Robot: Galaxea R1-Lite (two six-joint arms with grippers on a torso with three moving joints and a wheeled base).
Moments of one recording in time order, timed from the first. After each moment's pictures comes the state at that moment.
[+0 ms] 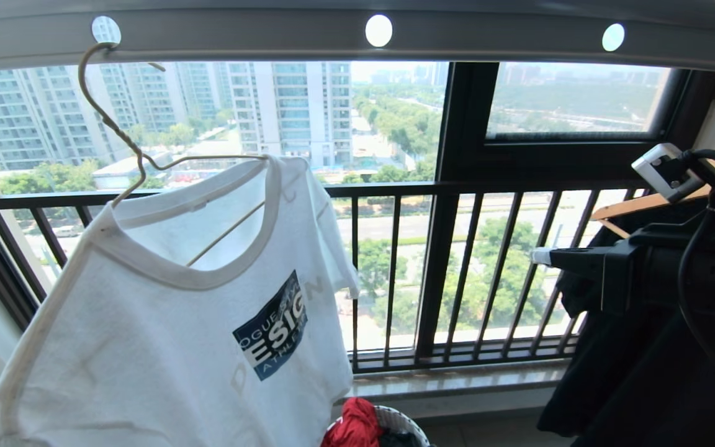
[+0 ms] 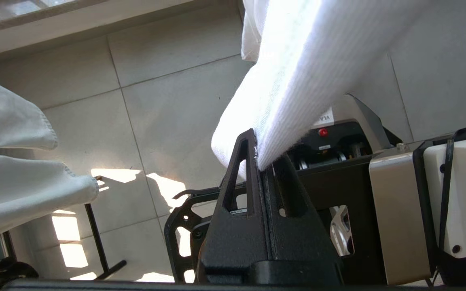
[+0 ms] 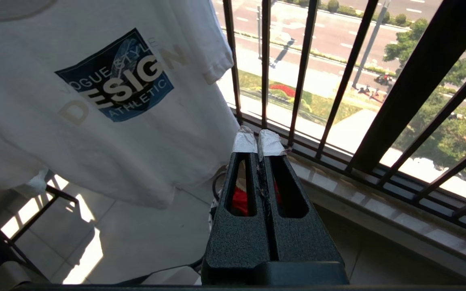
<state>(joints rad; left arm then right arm) 0.29 0.77 -0.52 0.69 -0.33 0.38 0.30 1.33 -0.85 -0.19 0.33 0.01</state>
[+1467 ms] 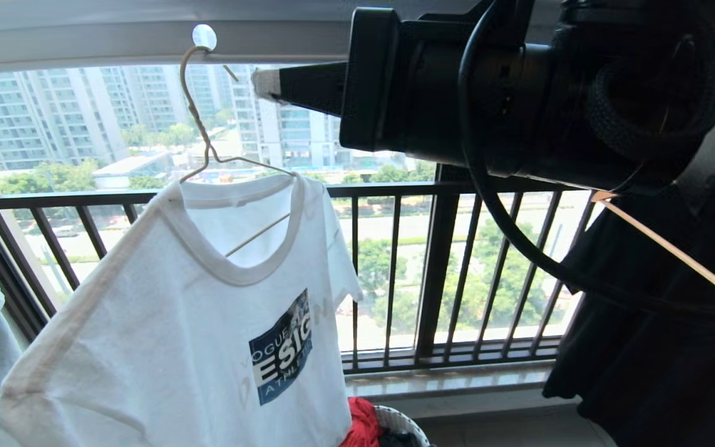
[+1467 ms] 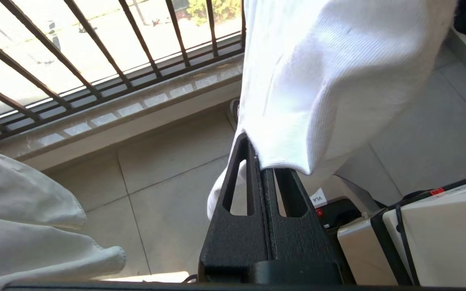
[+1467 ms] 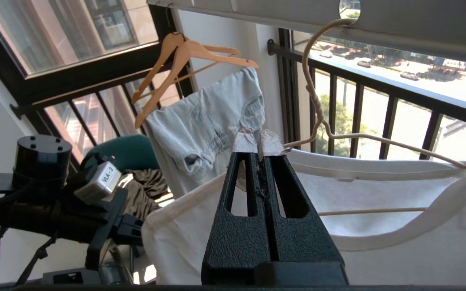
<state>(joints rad) 0.28 0.69 -0.72 0.64 -0.52 0.35 0.89 1.76 -1.62 -0.28 0.32 0.24</state>
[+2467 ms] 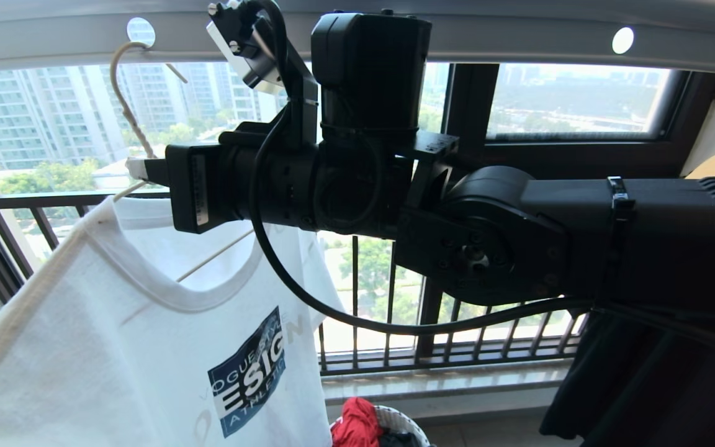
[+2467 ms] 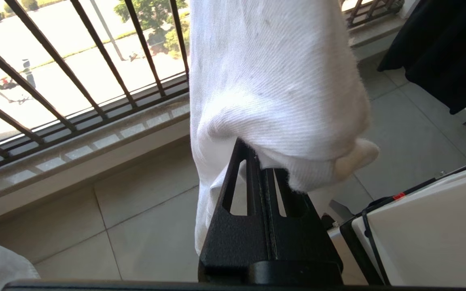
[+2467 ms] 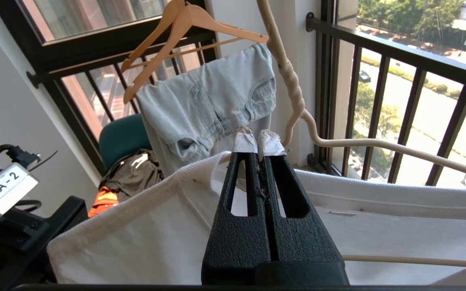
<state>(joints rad) 0.28 0.60 -0.71 0.63 -0.63 0.31 0.96 2.13 -1.96 -0.29 0.39 0.22</state>
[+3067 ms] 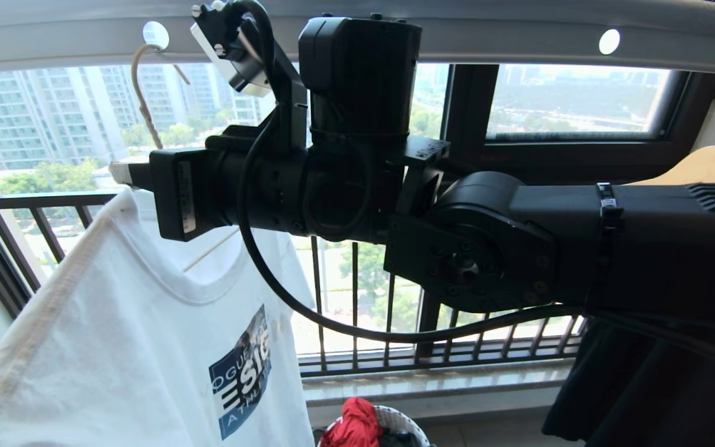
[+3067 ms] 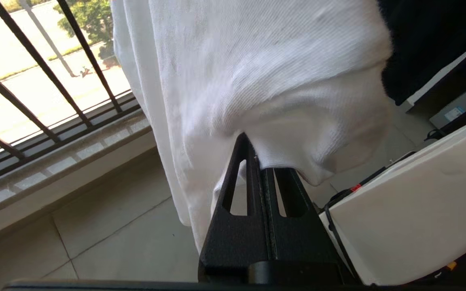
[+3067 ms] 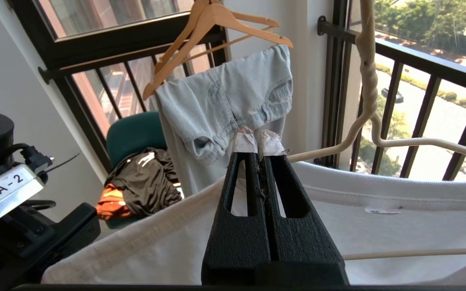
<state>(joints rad) 0.26 0.63 -0.72 0.64 -0.79 0.32 0.98 2.15 -1.97 -0.30 0.40 0.21</state>
